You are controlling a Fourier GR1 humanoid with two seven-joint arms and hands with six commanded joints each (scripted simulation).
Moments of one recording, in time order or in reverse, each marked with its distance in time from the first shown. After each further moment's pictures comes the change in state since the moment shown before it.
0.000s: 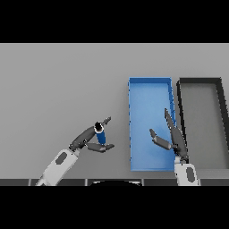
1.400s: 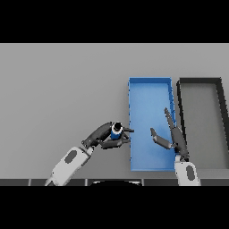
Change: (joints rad) left arm -0.083 -0.131 -0.032 -0.213 0.119 -0.019 0.064; right arm -0.018 -0.020 0.002 0.031 0.046 -0.010 -0.026
